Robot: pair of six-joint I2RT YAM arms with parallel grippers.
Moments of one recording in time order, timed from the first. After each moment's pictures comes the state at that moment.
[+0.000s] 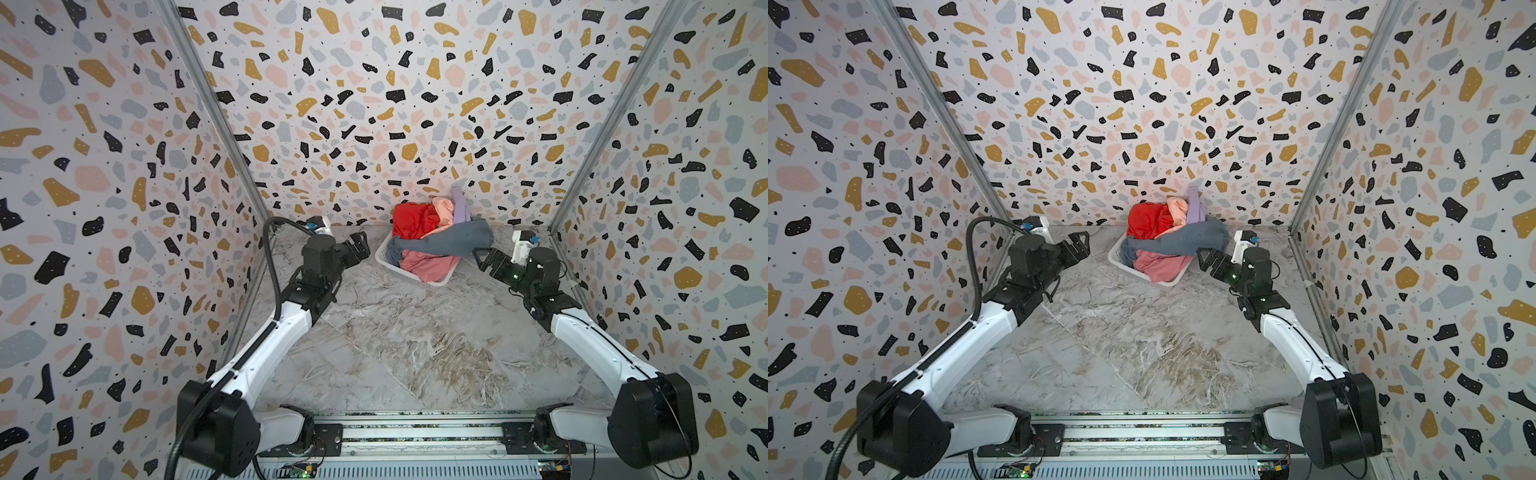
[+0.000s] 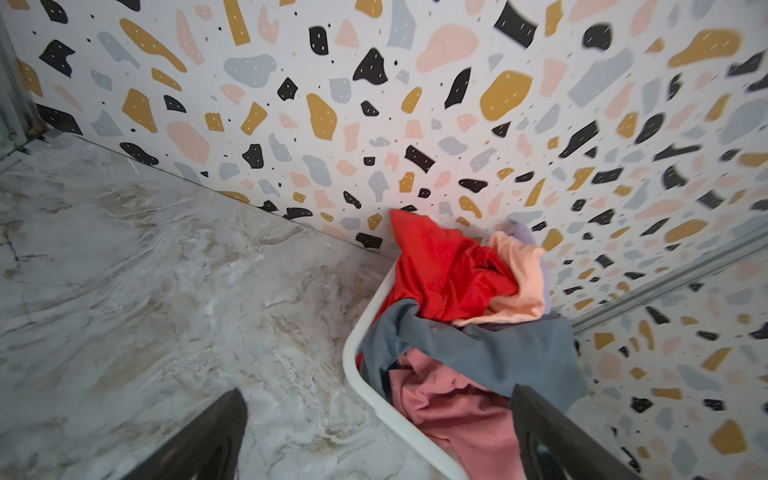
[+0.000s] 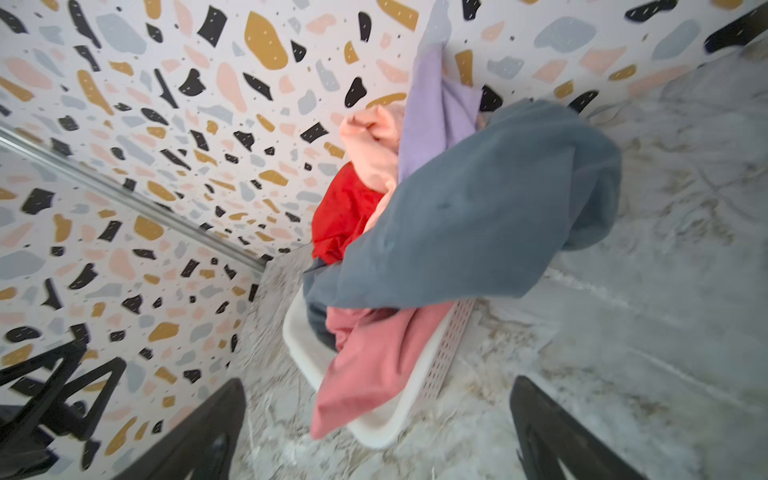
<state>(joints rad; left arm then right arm) -0.31 1.40 1.15 -0.12 -0.10 -0.50 0.21 1.35 0.95 0.09 -0.25 0.62</state>
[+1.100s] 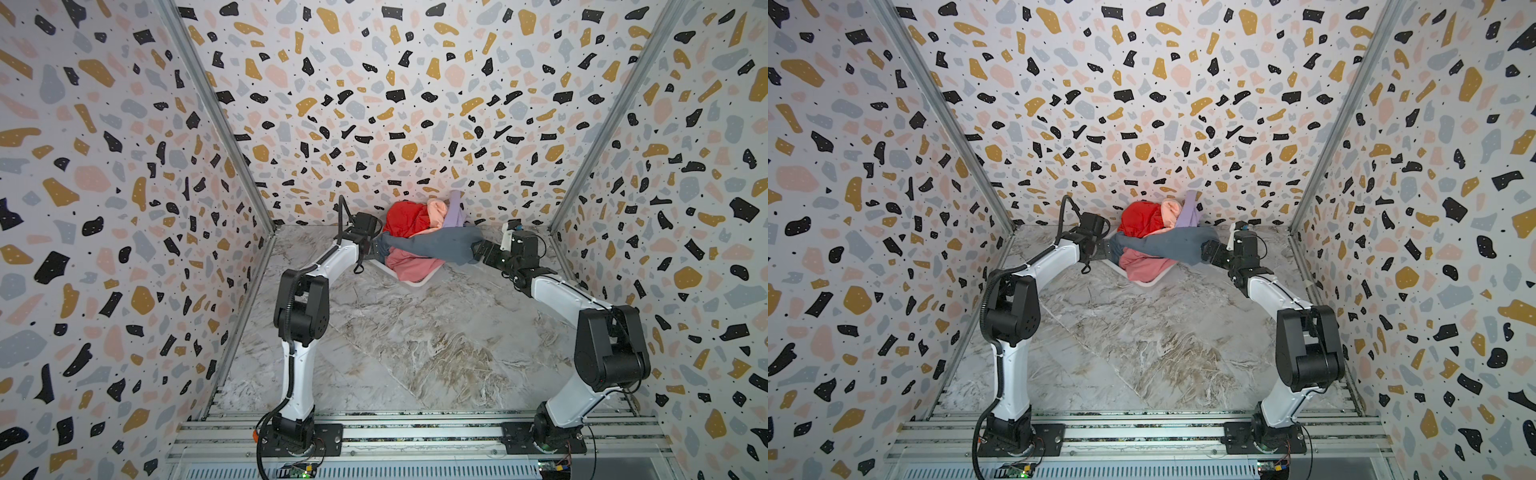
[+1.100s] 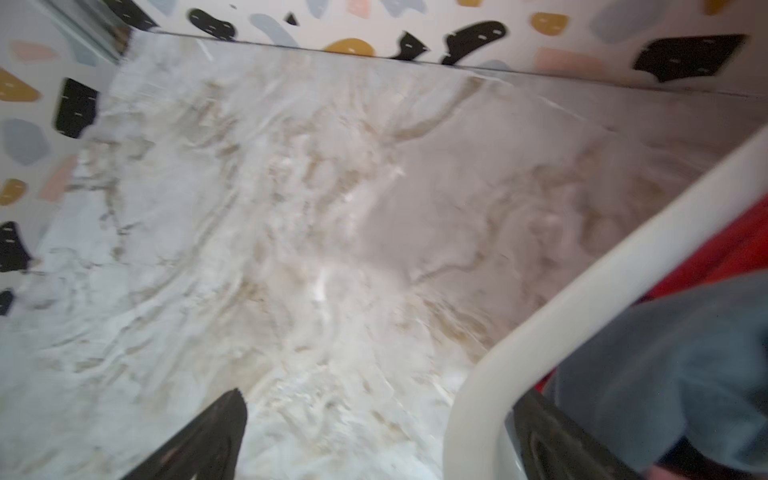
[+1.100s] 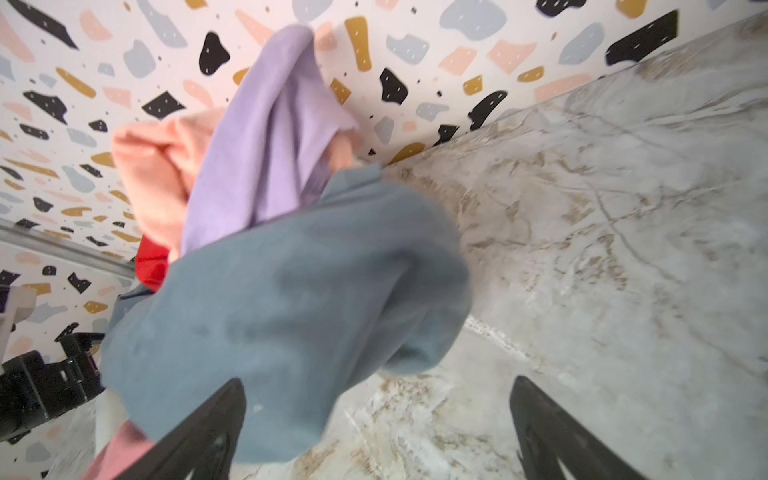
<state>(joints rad) -0.24 2.21 1.87 -0.64 -0.43 -0.33 0.12 1.67 1.12 0.07 -0.21 0.47</state>
